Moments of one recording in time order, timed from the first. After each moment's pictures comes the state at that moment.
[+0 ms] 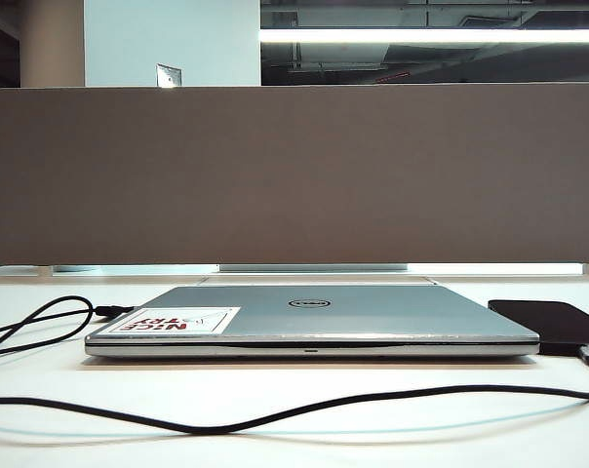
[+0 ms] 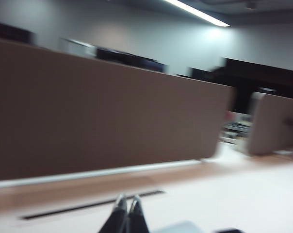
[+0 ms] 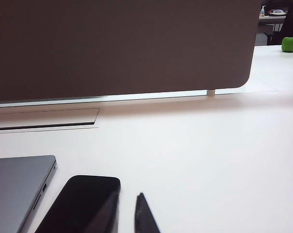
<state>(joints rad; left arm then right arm) -0.42 0.59 0.26 0.62 0.12 -0.17 -0.02 0.00 0.02 0.03 0.08 0.02</state>
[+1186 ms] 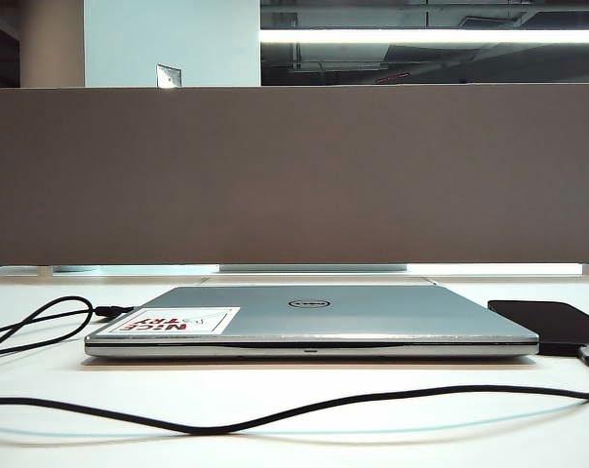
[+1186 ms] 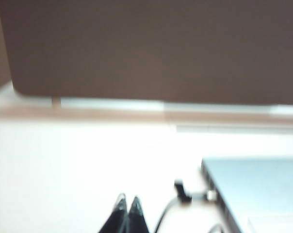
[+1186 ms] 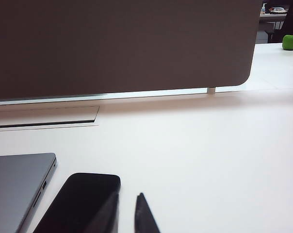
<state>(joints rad) 0.03 0.00 0.01 0.04 0.12 -0.06 -0.02 0.00 0.02 0.02 0.08 0.02</state>
